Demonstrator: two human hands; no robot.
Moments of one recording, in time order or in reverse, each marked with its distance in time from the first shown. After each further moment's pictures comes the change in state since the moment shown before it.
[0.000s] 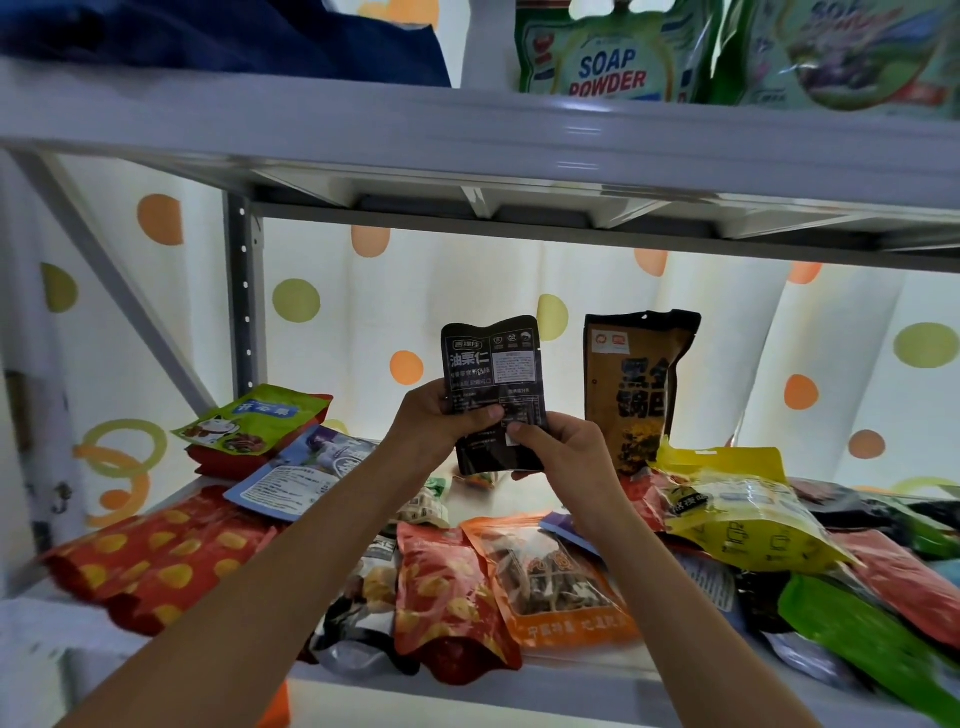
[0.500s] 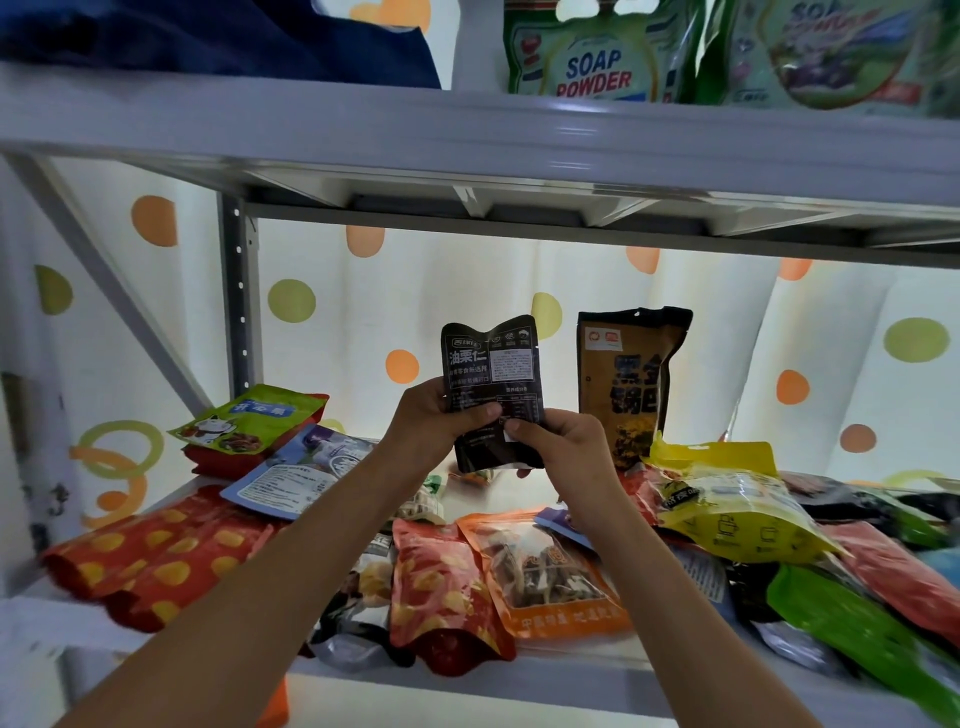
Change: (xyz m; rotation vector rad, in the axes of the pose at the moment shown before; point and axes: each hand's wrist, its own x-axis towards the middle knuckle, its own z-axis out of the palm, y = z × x) left_hand -0.005 0.005 0.006 0.004 0.007 0.024; right_hand -0.004 -0.005 -0.004 0.009 0.025 -0.047
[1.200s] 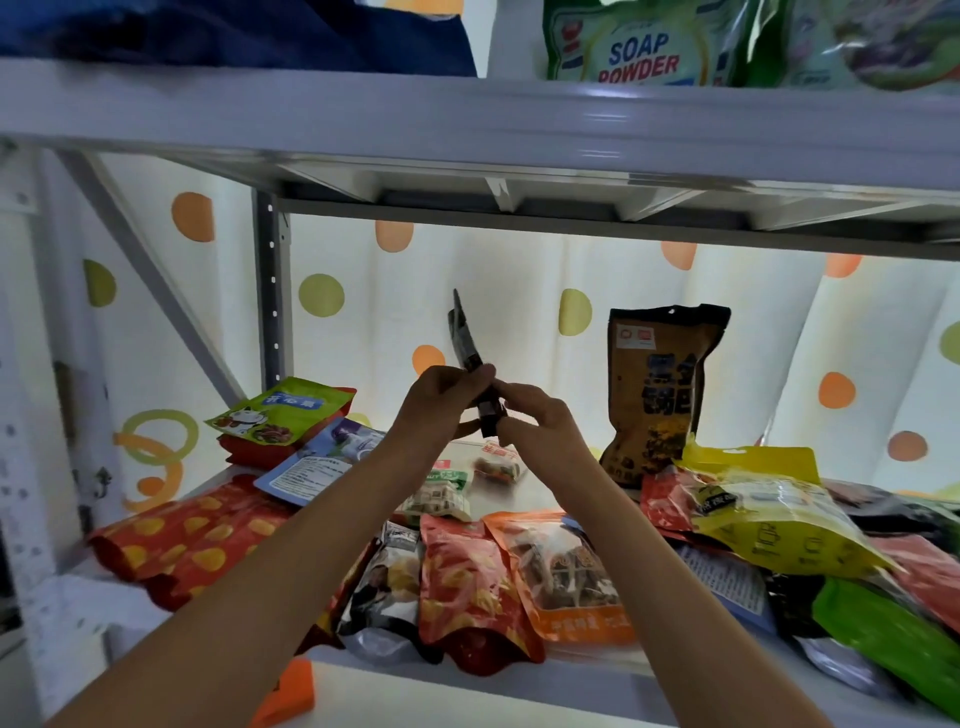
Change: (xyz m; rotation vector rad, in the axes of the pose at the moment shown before) left_hand 0.006 0.001 -0.019 -0.017 0.133 -0.121; right_hand 0.016 -0.004 0.045 -0.107 -0.165 0.005
